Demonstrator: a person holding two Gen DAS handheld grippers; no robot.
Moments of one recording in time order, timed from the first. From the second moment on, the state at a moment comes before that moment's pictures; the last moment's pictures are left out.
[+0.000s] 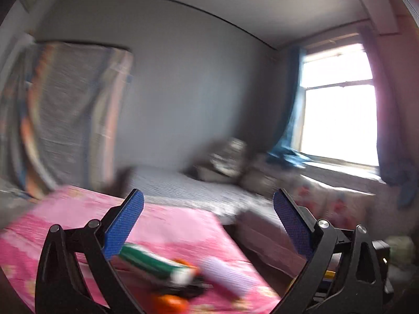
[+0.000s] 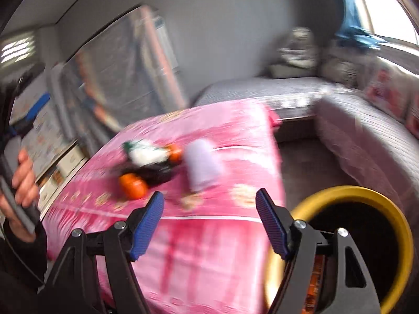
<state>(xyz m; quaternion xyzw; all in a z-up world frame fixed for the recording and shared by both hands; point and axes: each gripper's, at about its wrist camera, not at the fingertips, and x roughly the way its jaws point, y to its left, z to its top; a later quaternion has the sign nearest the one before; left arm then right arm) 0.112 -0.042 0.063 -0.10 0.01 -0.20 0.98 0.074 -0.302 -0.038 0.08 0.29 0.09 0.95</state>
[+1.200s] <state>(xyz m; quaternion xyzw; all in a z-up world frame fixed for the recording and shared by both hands) 0.147 0.077 -0.039 -0.08 0.20 0.00 0.98 0.206 -0.119 -0.089 0.01 0.47 0.25 0.84</state>
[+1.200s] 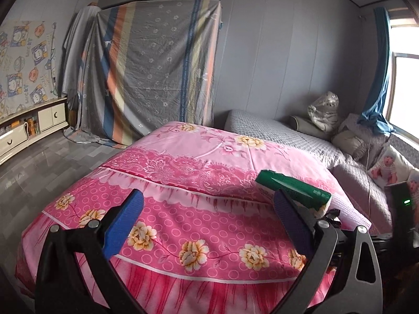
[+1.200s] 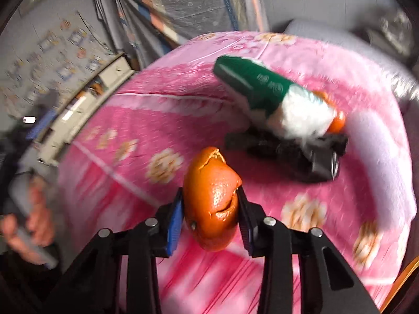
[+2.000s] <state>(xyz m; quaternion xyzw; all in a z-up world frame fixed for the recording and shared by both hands) 0.182 -0.161 -0.045 0.07 0.29 -0.28 0.91 0.059 -0.335 -0.041 0.23 0.32 0.16 0.90</state>
